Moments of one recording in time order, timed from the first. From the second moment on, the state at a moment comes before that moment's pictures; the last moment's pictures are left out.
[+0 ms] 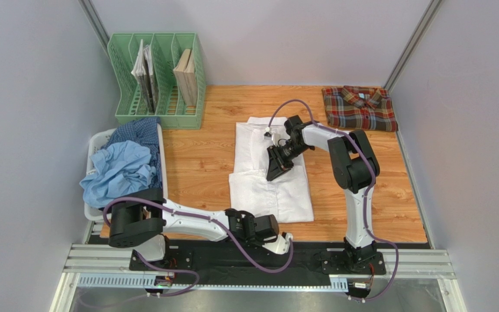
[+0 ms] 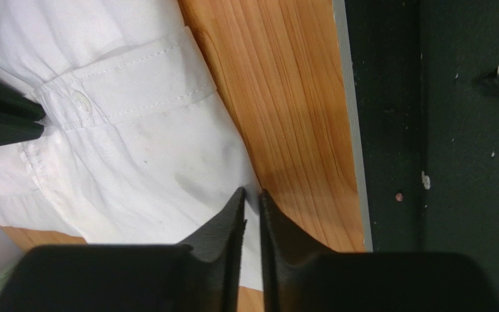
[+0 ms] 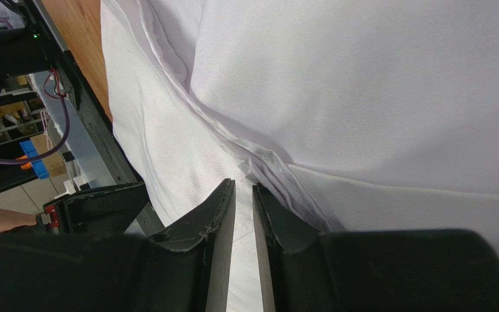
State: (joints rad) left arm -1.43 1.60 0.82 -0.33 -0.29 0.58; right arm 0.38 2.15 1.45 -0.75 -0.84 -0.13
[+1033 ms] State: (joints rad) left arm -1.37 1.26 0.96 -0.69 0.09 0.53; right arm 0.45 1.92 1.29 -0.82 -0.84 -0.17
